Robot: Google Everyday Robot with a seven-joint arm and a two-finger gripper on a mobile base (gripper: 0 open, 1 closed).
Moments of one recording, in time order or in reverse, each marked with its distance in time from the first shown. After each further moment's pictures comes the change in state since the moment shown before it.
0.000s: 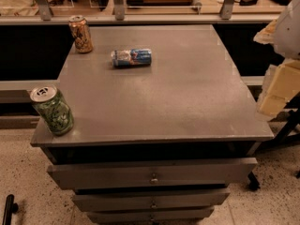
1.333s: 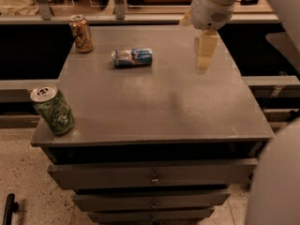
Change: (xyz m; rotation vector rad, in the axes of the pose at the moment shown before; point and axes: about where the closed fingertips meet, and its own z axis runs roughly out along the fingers) arm -0.110 -0.136 0.117 -0.135 -0.079 -0.377
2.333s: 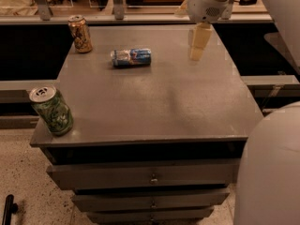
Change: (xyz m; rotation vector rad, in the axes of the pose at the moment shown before) arm -0.012 -0.042 0.005 0.086 -0.077 -0.014
